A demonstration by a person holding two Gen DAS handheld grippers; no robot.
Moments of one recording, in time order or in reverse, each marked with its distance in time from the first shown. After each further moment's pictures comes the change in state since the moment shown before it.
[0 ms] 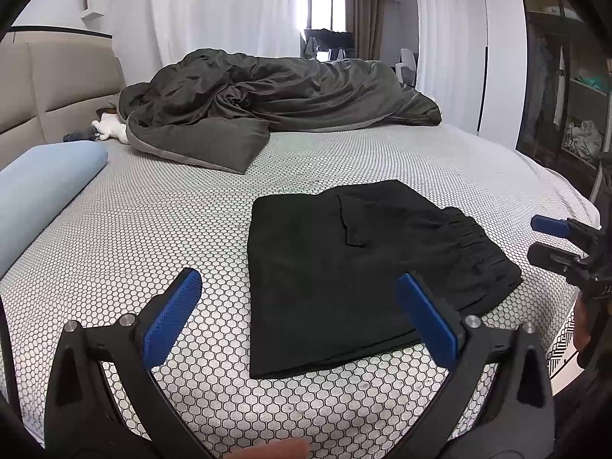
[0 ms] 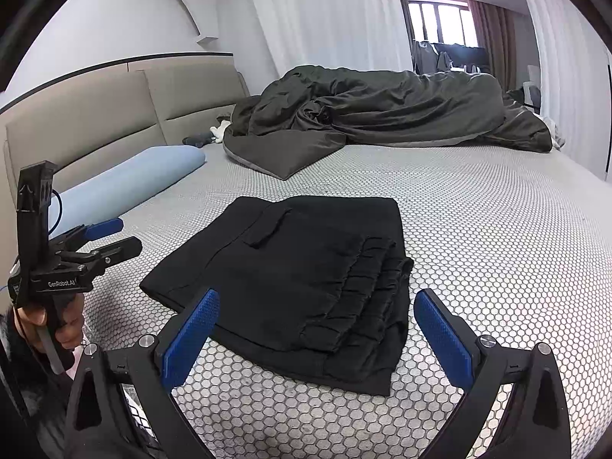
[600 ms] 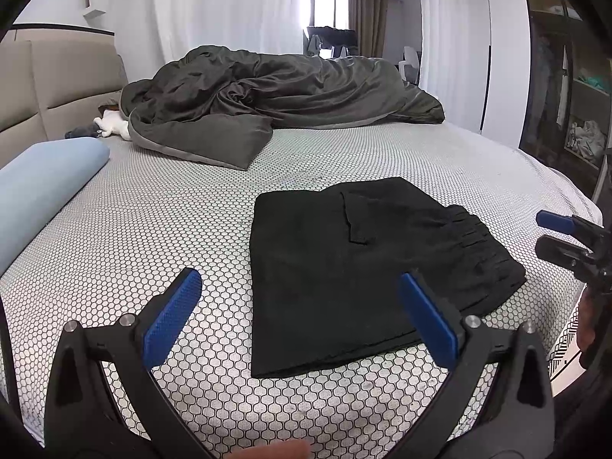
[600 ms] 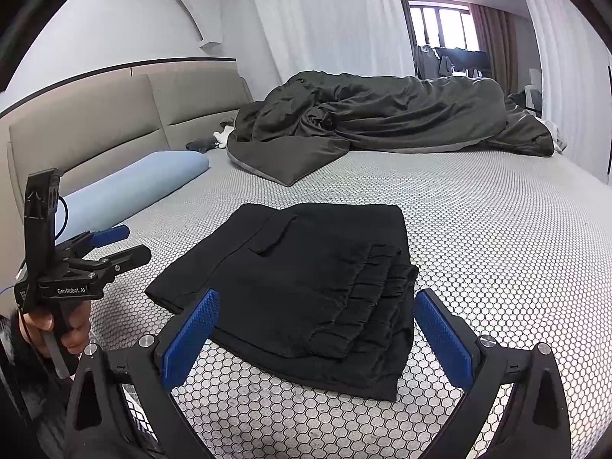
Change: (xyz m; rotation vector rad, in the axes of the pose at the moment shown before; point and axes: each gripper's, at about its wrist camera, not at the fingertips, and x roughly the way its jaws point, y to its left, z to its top) left arm 0.005 0.004 -0.001 -0.006 0.012 0.006; right arm 0.004 0.006 0.002 0.004 -0.021 0.005
